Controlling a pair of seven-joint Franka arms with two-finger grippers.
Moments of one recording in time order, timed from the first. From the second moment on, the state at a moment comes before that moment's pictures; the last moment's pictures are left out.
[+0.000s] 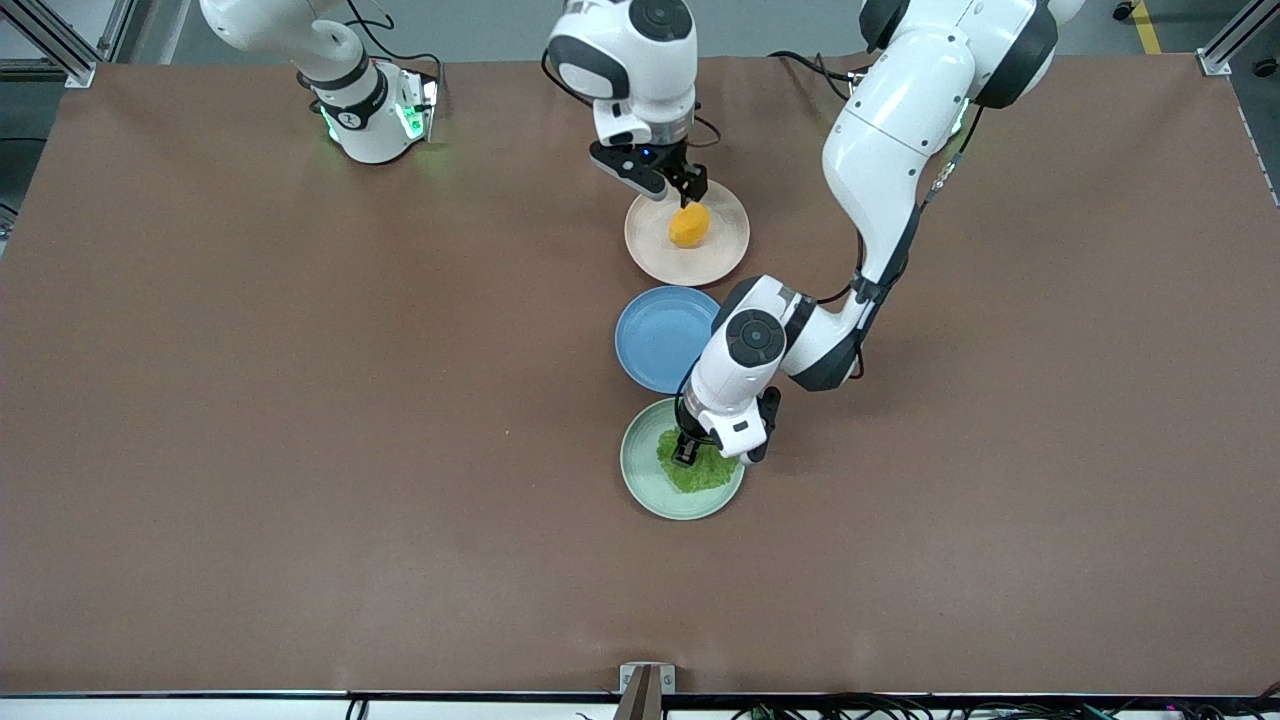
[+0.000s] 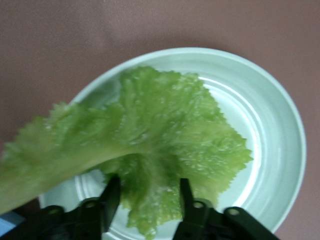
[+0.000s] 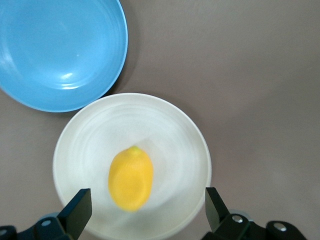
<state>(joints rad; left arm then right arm) -0.55 0.89 -0.10 -1.44 -0.04 2.56 -1.78 0.81 0.39 0.36 -1.92 -0.18 2.28 1.89</state>
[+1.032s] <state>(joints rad) -0.55 0.81 -0.10 -1.44 -0.04 2.40 -1.78 0.87 0.64 0.35 -1.77 -0.37 2.36 2.07</state>
